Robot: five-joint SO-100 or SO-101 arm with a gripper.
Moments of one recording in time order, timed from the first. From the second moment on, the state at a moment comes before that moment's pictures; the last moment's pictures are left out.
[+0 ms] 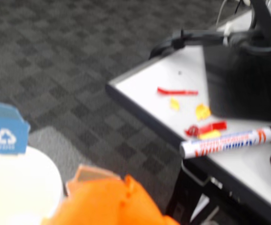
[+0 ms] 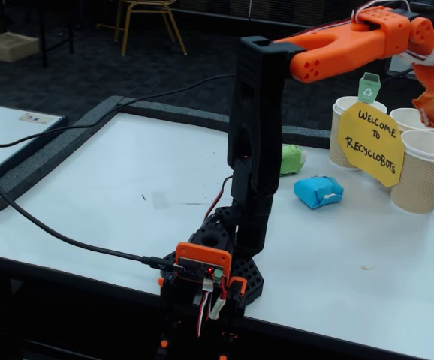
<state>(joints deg) 46.8 92.3 81.1 48.3 -56.6</state>
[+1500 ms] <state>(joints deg) 46.8 95.4 81.1 41.5 -56.7</state>
